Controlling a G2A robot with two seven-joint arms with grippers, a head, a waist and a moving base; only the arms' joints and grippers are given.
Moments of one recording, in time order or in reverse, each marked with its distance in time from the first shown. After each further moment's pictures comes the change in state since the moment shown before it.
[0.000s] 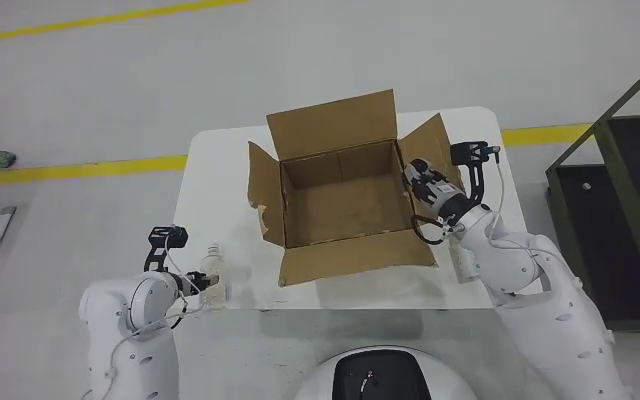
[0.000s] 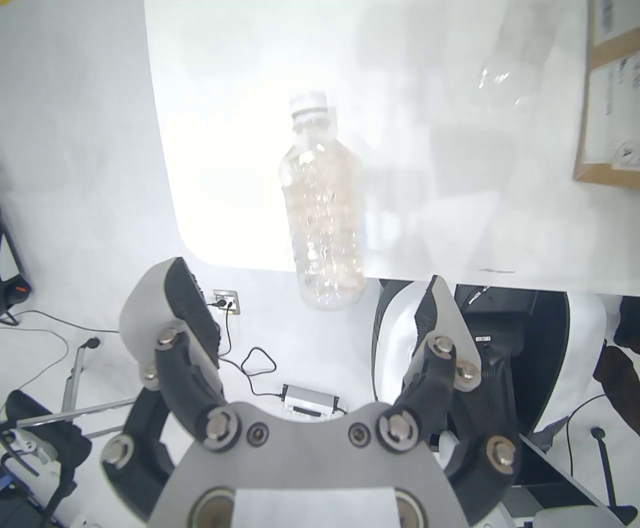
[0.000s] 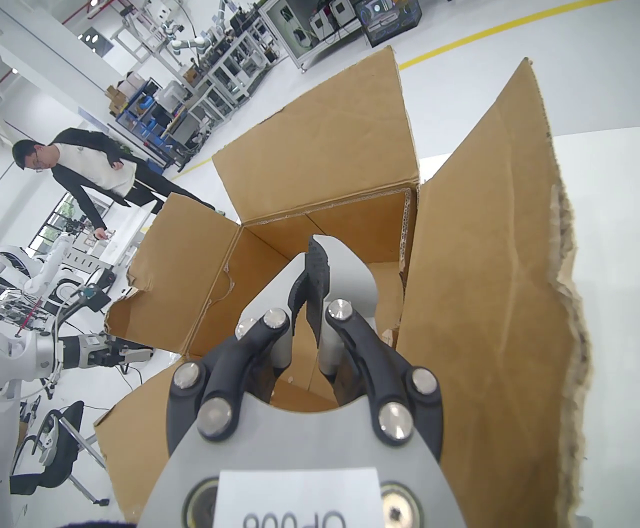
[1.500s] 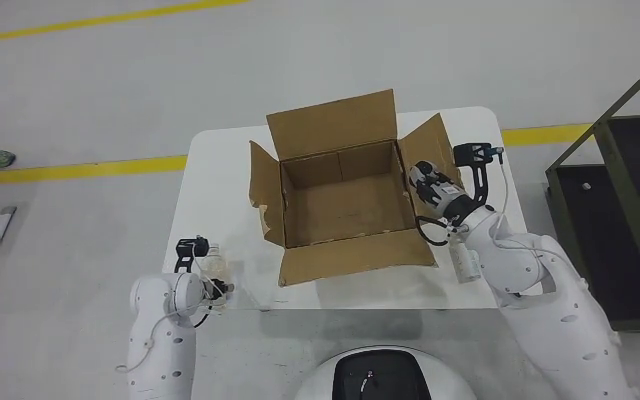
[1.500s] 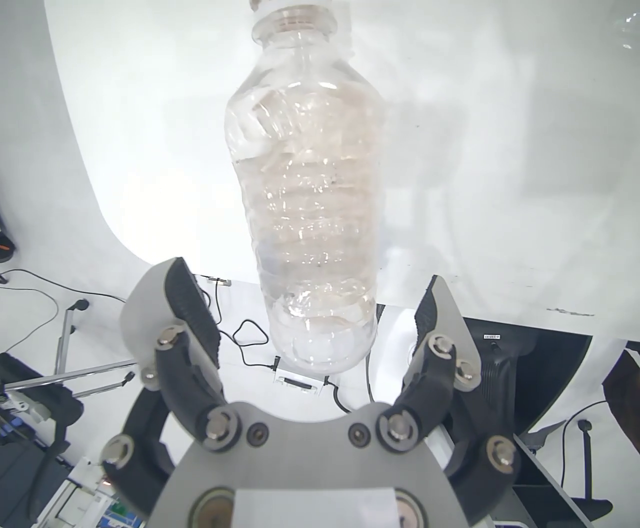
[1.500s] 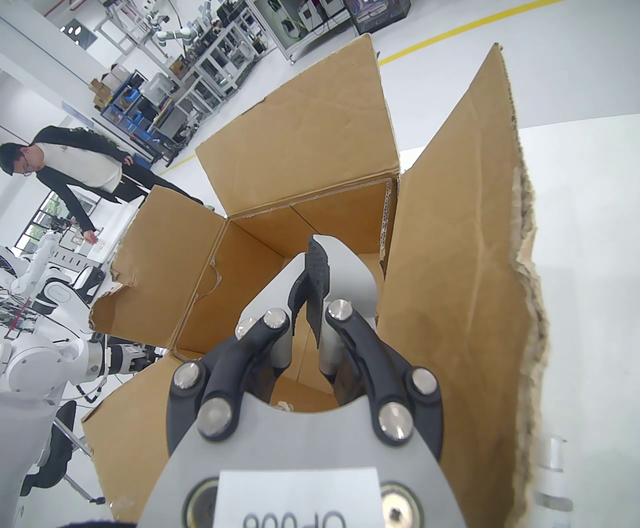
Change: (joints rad) left arm -0.053 0.052 0.170 0.277 0.051 0.167 0.145; right arm -0.009 0.016 0.012 -0.007 -0.006 0.017 0.023
